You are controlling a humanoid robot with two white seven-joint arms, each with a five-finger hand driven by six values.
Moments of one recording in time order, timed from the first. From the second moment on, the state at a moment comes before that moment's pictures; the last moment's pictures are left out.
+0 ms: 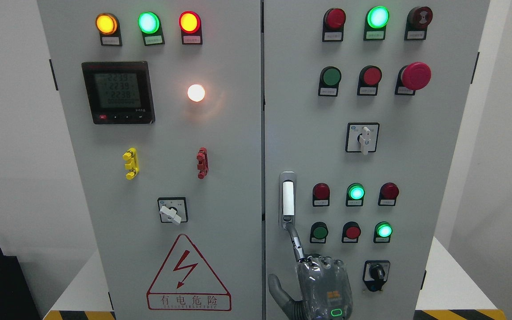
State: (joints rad) left arm -0.05 -0.04 0.00 0.00 0.12 -0.12 -0.14; right arm -0.32 0.13 0.29 -1.54 1.39 0.08 -0.33
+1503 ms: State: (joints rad) left arm -0.05 -0.04 0.00 0.00 0.12 -0.12 -0.14; right arm -0.28 0.12 0.29 -1.60 1.34 0.03 -0.43
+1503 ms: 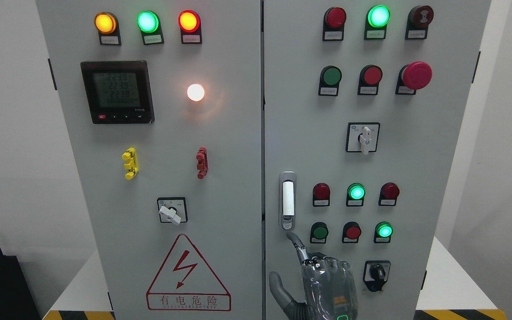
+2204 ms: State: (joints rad) left arm -0.05 -0.04 0.00 0.00 0.12 -0.12 -0.14; right arm -0.29 0.12 0.28 -1.66 1.29 0.00 -0.43
